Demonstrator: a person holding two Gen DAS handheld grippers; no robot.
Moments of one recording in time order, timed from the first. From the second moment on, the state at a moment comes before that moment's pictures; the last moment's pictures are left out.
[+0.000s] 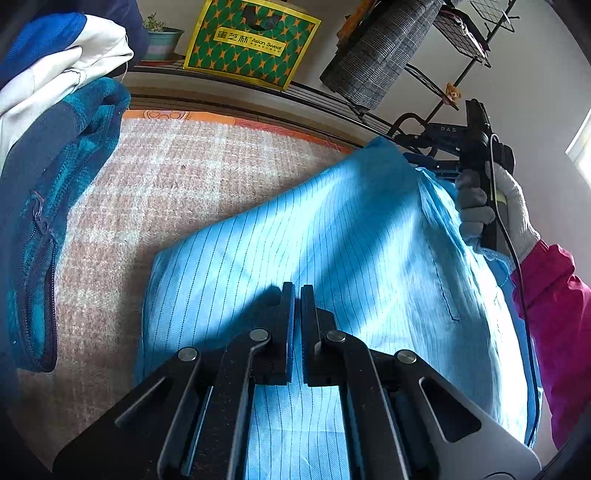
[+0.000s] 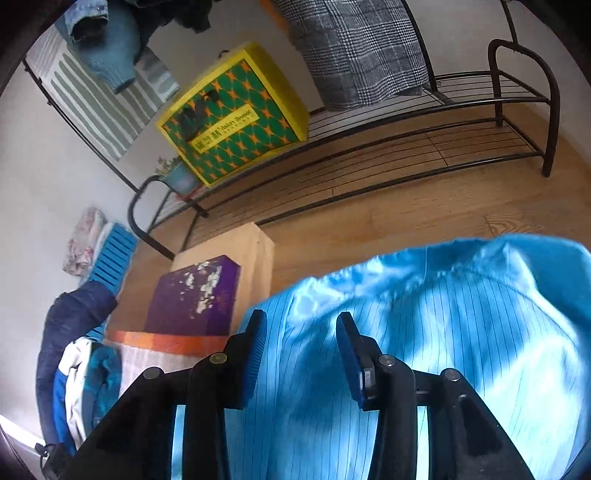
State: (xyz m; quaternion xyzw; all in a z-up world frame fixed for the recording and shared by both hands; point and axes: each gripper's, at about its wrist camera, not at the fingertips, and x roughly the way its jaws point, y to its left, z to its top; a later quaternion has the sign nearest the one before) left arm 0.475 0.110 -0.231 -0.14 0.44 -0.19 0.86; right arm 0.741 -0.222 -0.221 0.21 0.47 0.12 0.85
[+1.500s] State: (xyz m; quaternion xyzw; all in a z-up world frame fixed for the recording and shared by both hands) left arm 0.470 0.102 -0.224 -0.11 0.44 -0.17 0.87; right arm 0.549 -0.164 -0.129 0.10 0.43 0.20 0.87
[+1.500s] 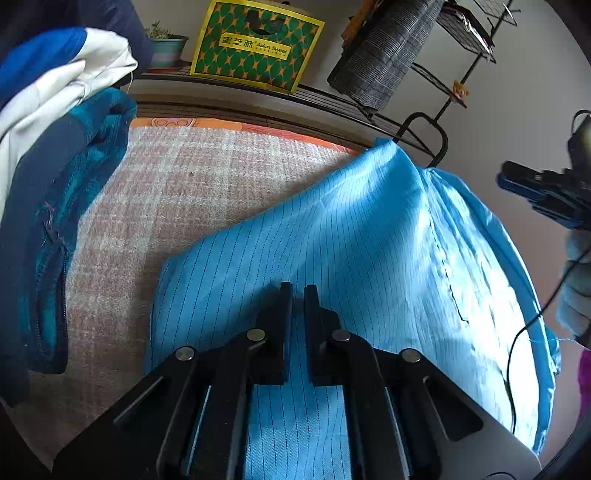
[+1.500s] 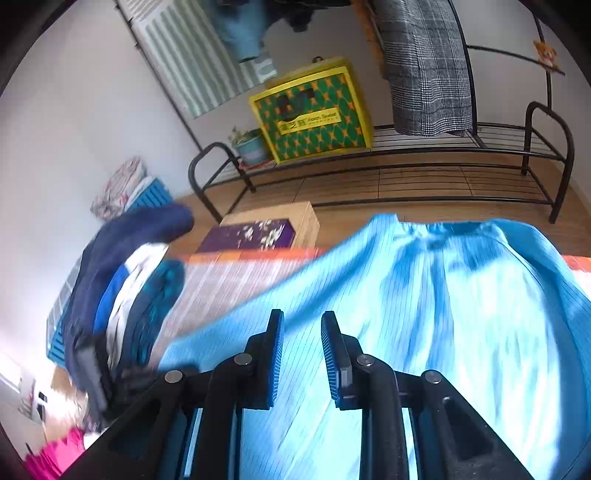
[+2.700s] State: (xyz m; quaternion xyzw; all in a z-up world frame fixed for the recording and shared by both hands) left arm 0.088 0.216 -0.222 -0.37 0.48 -0.13 0.78; right arm 0.214 -0.083 -0.014 0.03 0.39 0.28 0.88
